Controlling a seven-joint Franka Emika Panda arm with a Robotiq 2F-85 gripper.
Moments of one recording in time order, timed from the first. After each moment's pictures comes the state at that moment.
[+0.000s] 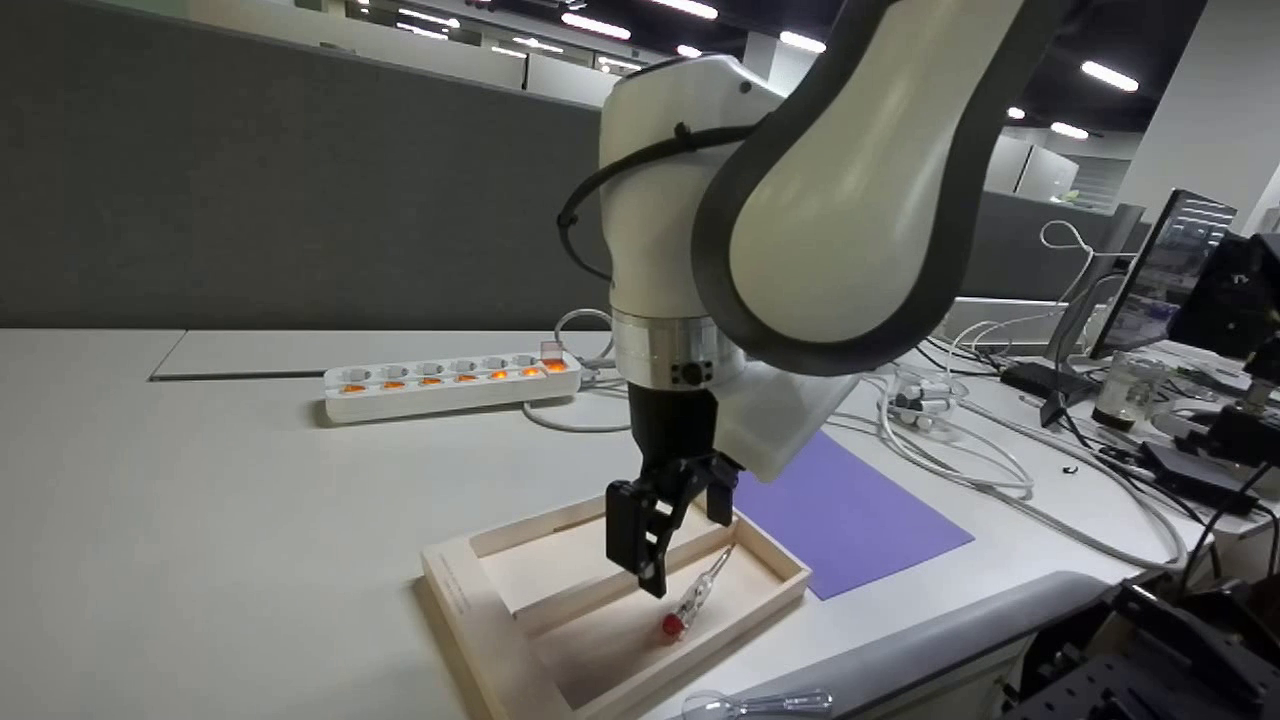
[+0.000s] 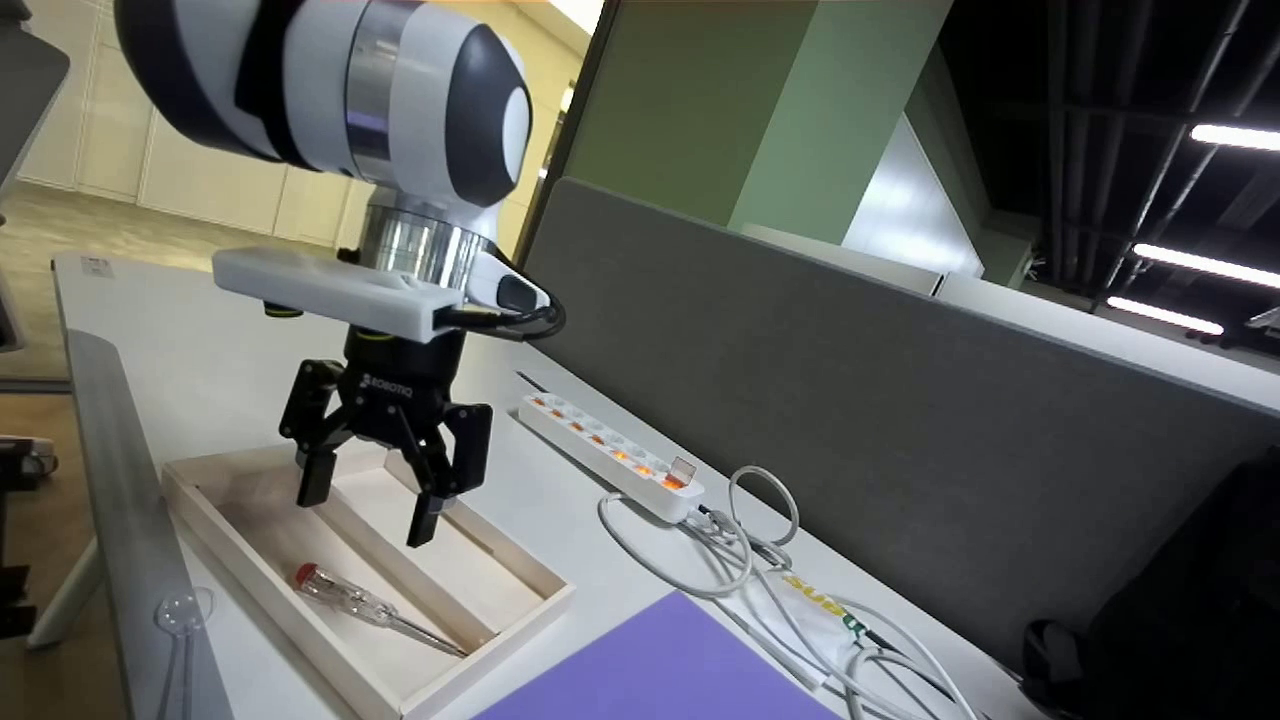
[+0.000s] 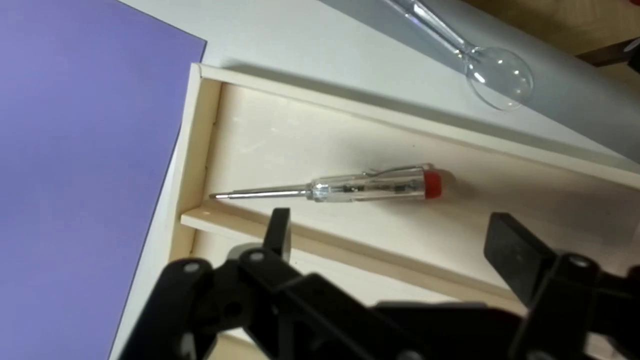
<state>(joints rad) 0.29 0.19 0.04 -2.70 -0.48 2.74 0.34</state>
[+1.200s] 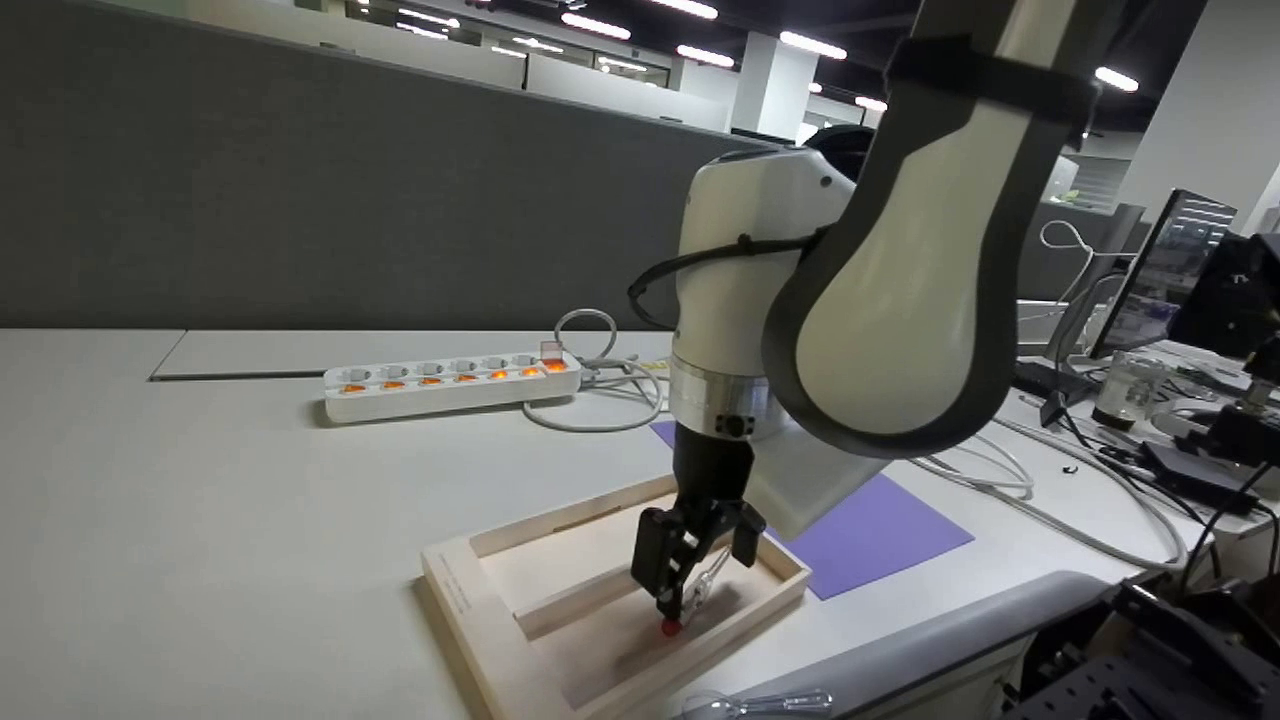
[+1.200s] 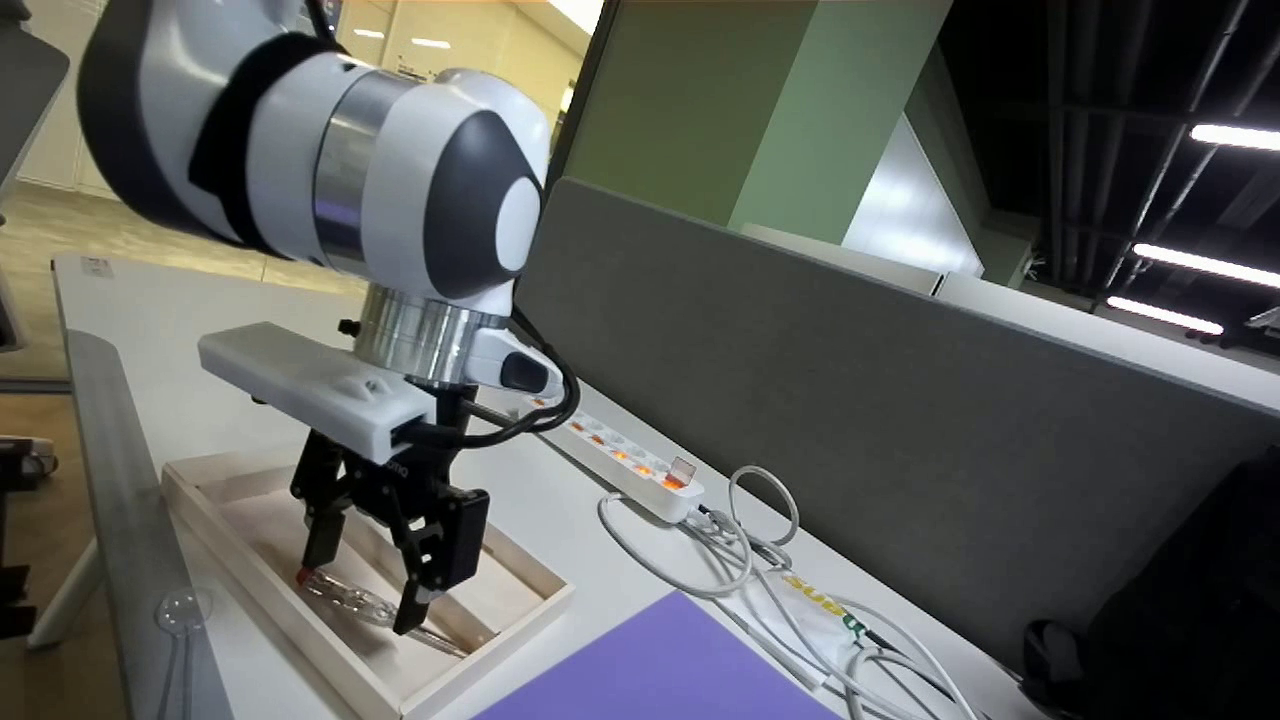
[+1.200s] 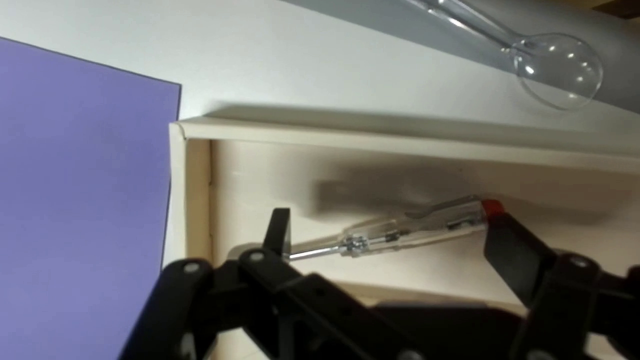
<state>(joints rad) 0.29 0.31 -0.10 -2.75 -0.49 3.01 0.41</state>
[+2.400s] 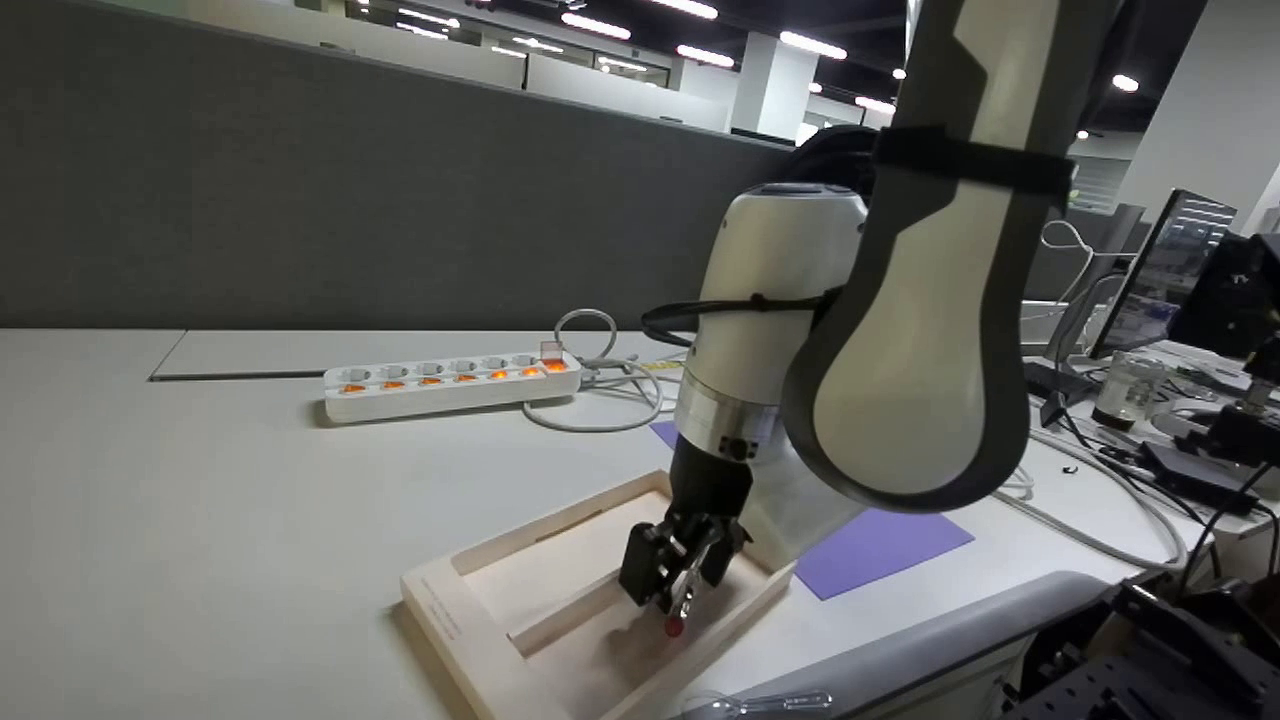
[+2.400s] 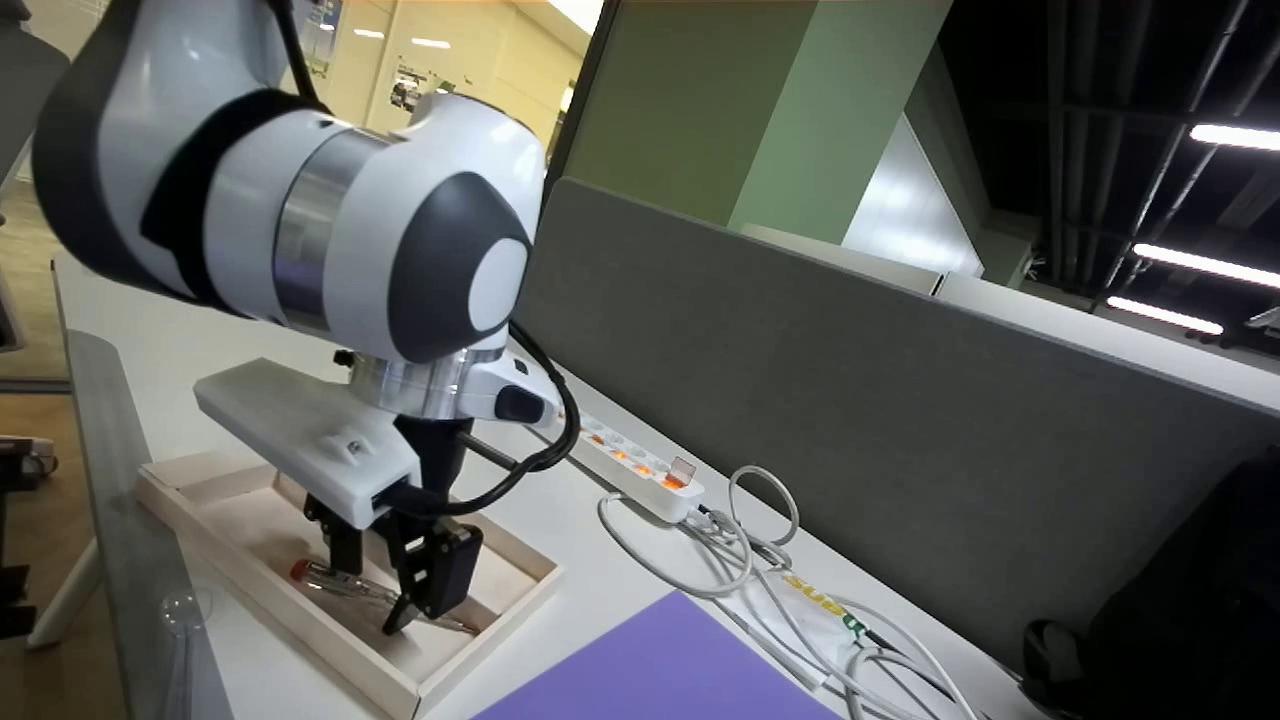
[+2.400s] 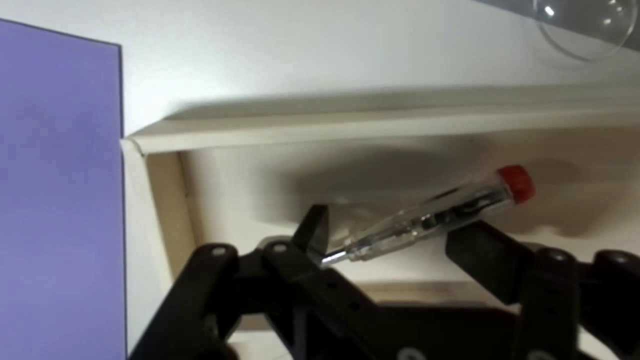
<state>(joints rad) 0.33 0.41 -0.17 -2.76 -0.48 3.25 0.41</state>
